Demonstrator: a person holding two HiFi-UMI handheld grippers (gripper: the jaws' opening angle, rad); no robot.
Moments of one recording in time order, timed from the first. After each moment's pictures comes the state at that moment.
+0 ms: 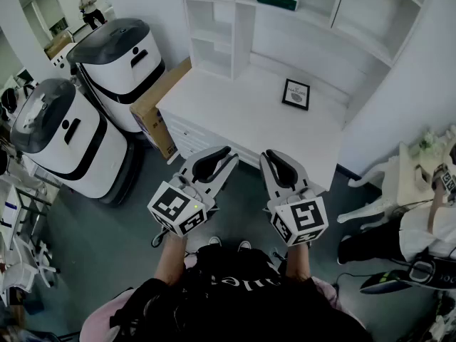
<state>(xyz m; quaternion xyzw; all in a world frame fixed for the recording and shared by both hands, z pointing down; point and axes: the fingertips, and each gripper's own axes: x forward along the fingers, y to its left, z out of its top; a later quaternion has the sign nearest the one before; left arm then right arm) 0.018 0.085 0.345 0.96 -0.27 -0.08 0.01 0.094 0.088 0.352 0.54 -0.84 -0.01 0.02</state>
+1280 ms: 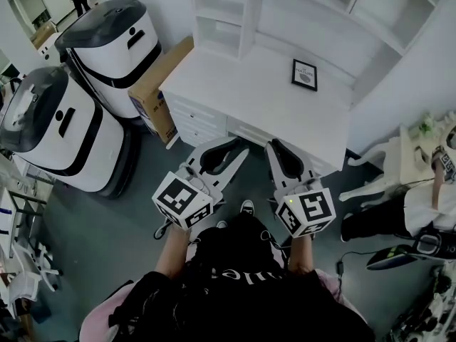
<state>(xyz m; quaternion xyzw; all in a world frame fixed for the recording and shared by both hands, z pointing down) -0.061 0.076 0.369 0.97 -0.22 -0.08 0.03 0.008 0.074 0.378 0.57 -0.82 0.02 0.01</state>
